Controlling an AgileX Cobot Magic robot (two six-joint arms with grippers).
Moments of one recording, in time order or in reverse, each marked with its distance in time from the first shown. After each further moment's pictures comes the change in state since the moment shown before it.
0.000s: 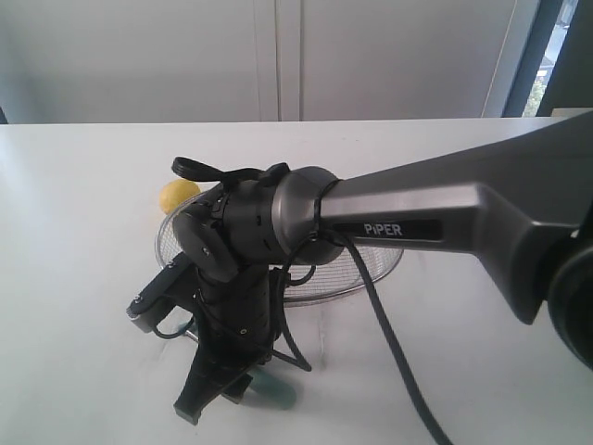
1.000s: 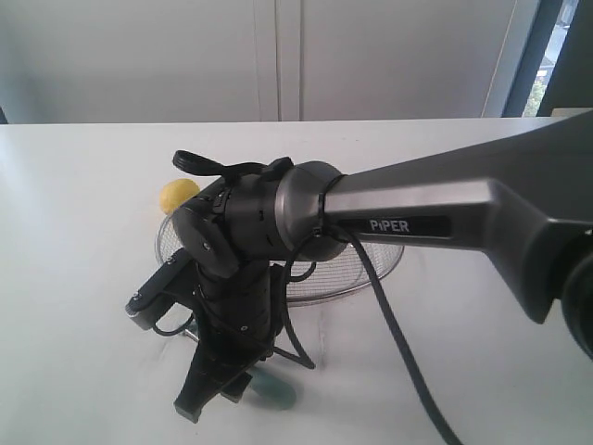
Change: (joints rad) left arm 0.000 0.000 0.000 0.000 0.000 0.000; right arm 0.000 -0.012 0.000 0.002 0.011 -0.009
